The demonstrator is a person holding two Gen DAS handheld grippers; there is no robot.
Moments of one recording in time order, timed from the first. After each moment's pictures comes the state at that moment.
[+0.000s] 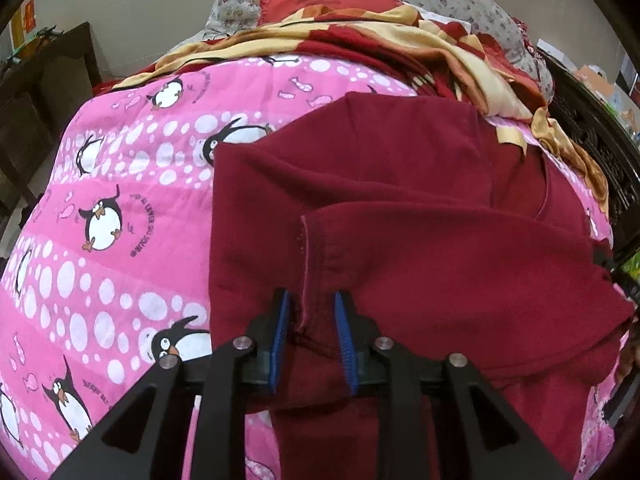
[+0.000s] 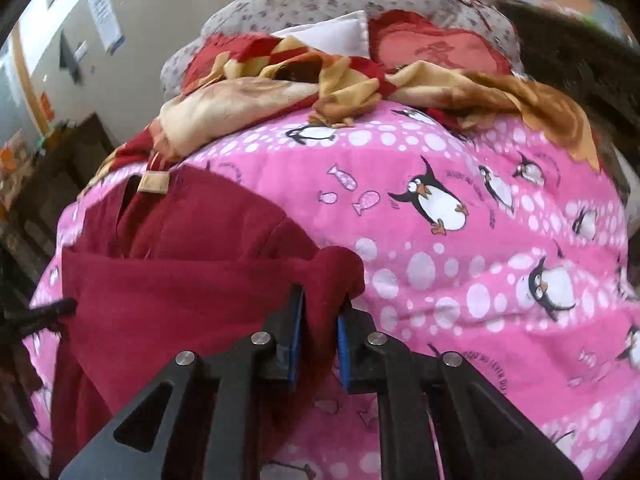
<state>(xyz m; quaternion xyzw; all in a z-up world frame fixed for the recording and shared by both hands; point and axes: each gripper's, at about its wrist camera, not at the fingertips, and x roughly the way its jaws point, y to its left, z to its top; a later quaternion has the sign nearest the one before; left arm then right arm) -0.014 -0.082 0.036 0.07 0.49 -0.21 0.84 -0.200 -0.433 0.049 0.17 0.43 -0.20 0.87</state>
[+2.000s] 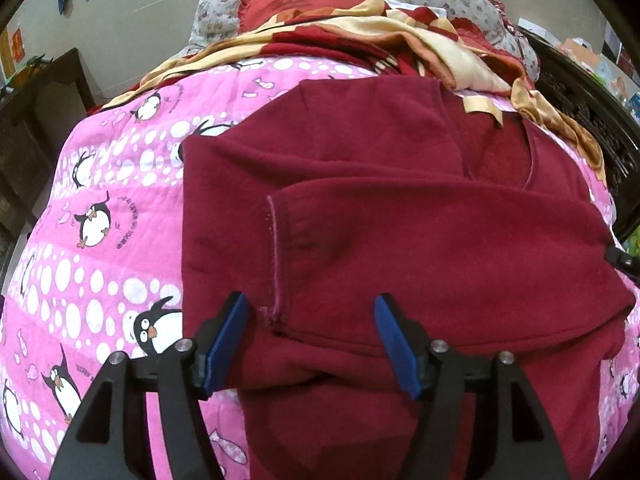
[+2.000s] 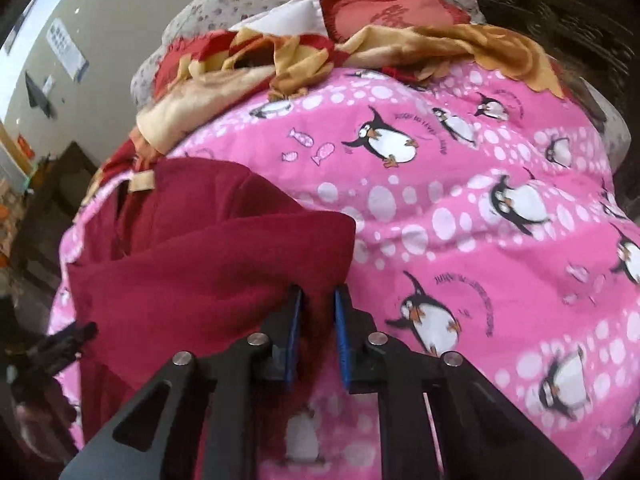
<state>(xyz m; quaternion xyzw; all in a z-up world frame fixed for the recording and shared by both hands) -0.045 -0.098 0.033 0.11 0.47 -0.22 0.85 -0.248 -0.433 0.054 0.25 0.44 -0.23 0.83</state>
